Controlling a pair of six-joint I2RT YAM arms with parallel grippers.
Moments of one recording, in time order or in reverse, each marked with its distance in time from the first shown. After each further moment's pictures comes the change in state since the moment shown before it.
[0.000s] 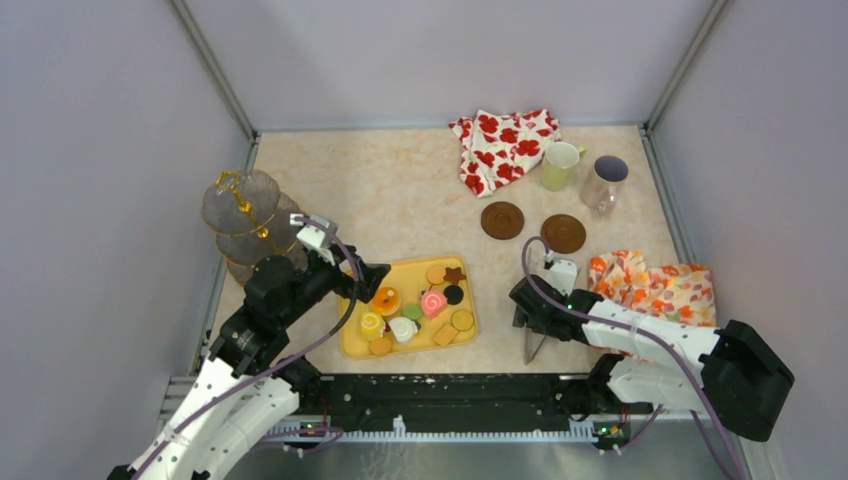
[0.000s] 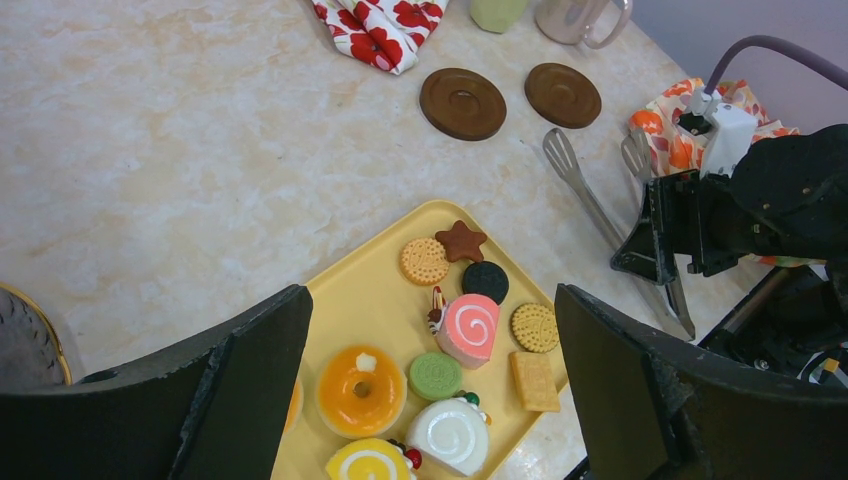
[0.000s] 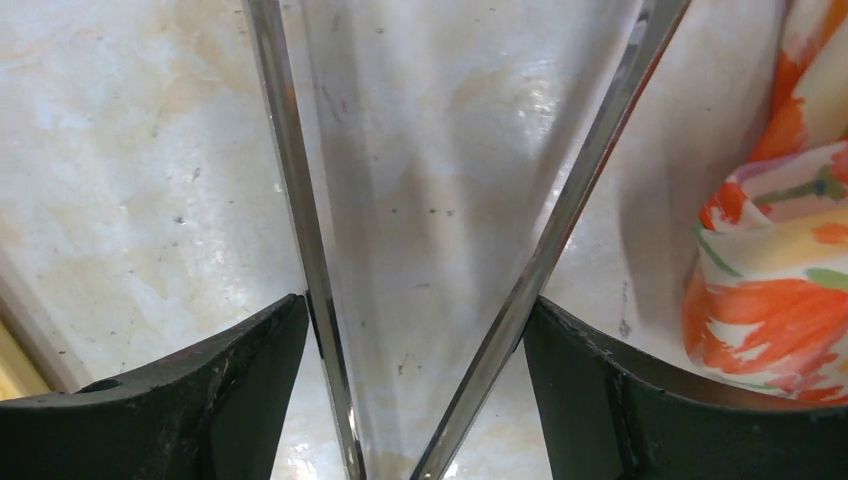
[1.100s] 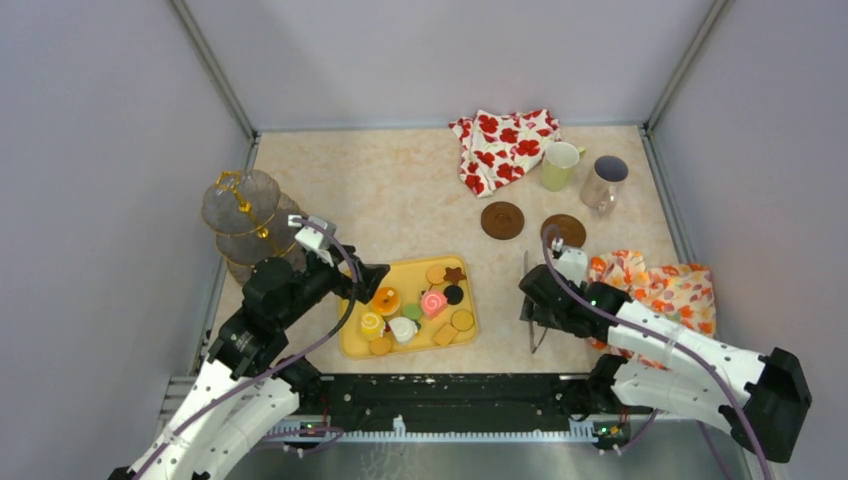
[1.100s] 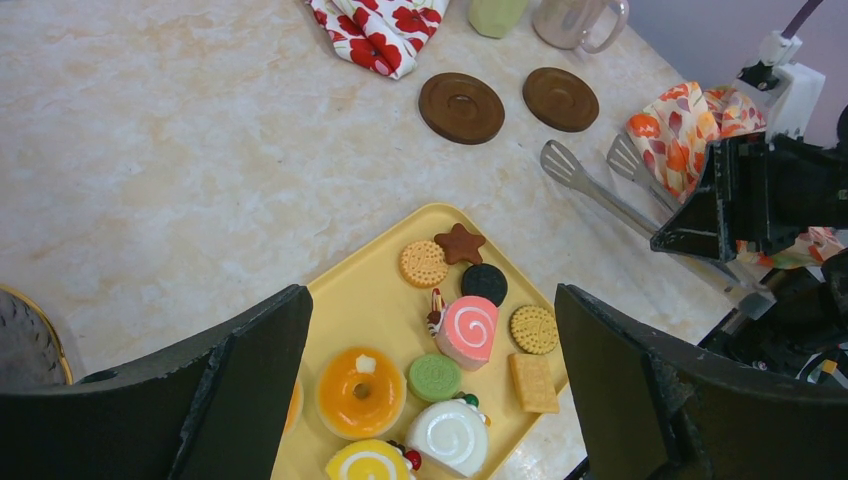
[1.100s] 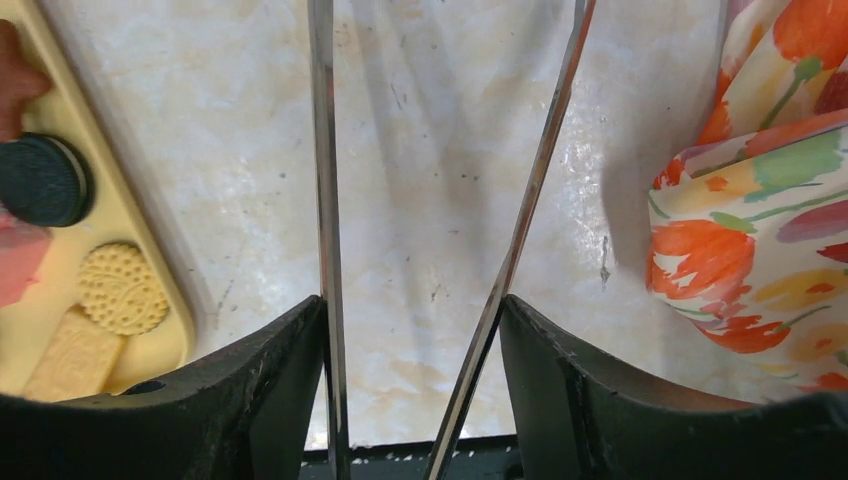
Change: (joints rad) left arm 0.000 -0.013 -0.002 0.000 0.000 0.000; right arm 0.019 -0.158 0.137 -0.211 -0.034 -0.022
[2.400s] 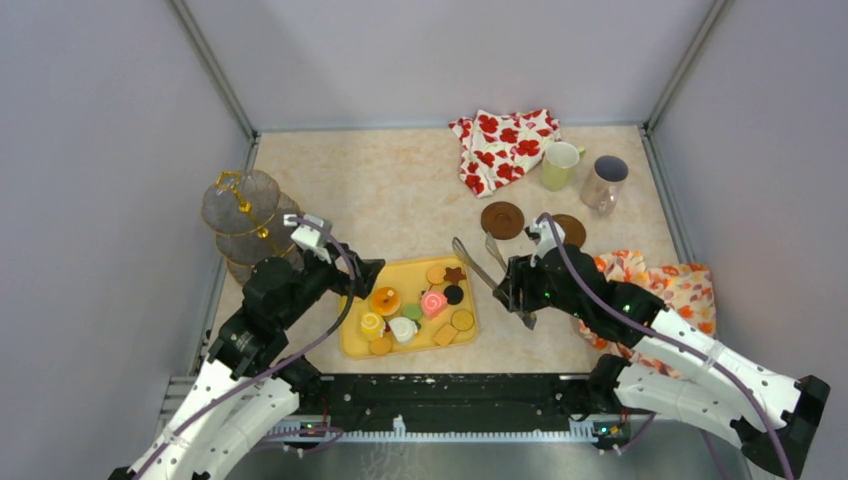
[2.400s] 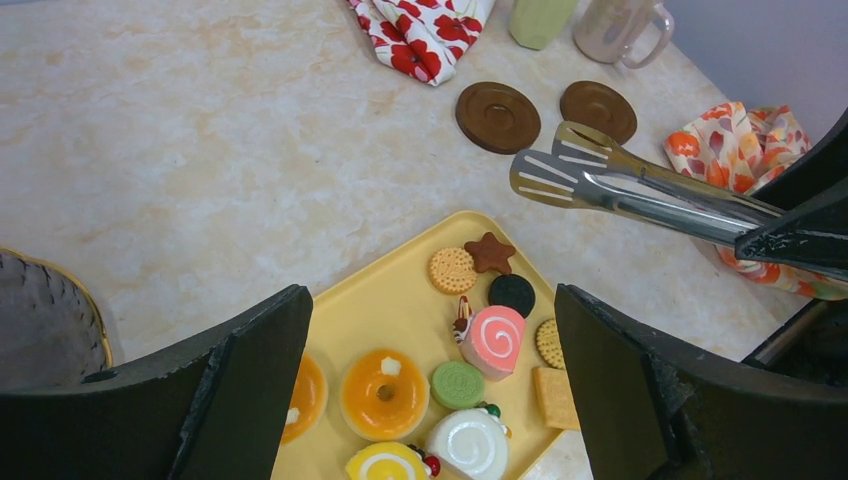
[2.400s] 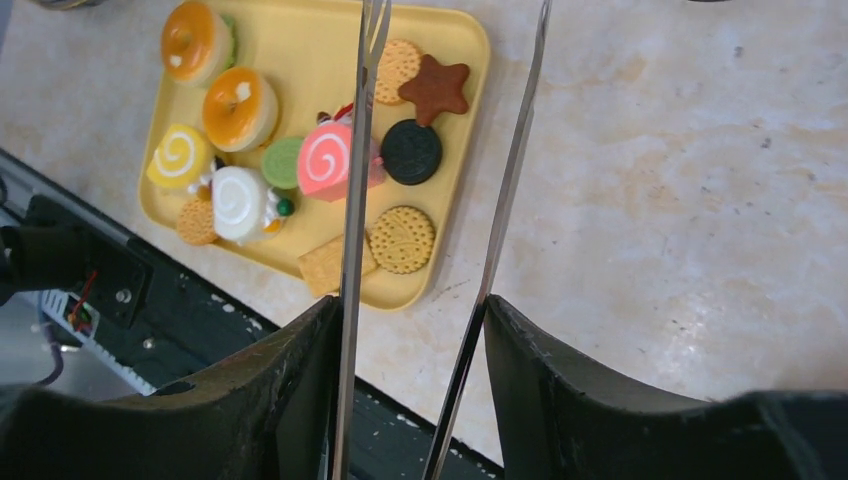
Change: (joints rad) left arm 0.000 0.000 0.000 -0.003 -0.073 0.000; right arm 0.003 -0.155 0.147 0.223 -0.302 -0.439
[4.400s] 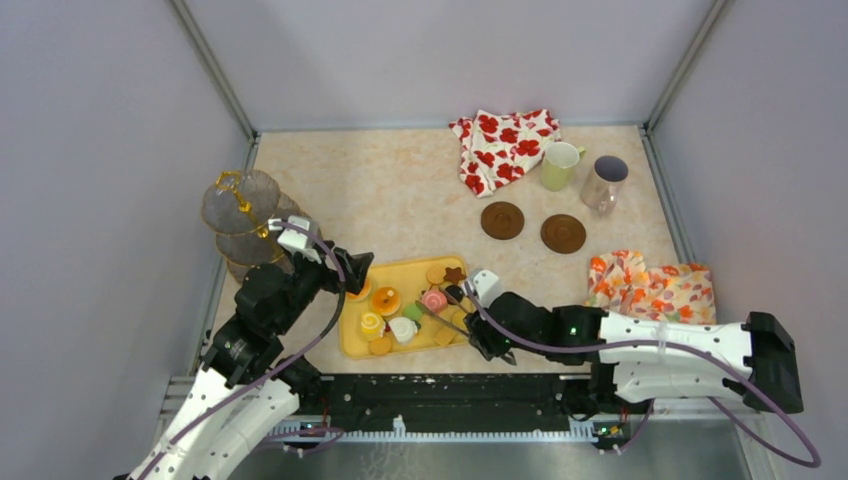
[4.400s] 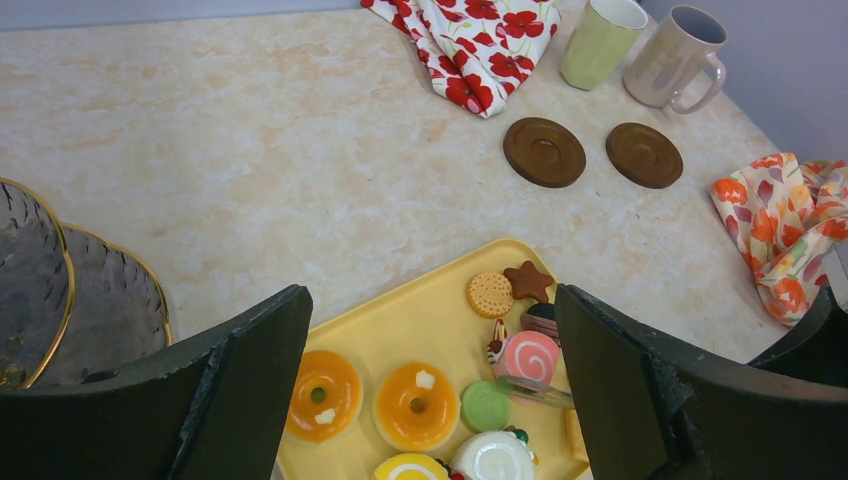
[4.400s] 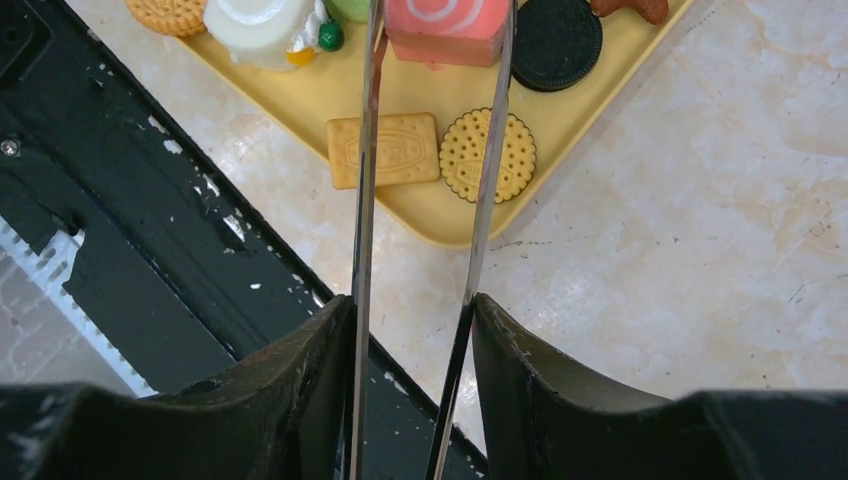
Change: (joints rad) left arm 0.001 -0.050 0.000 -0.010 -0.133 0.000; right arm 0.411 0.219 -0.108 0.171 0.098 -0.151
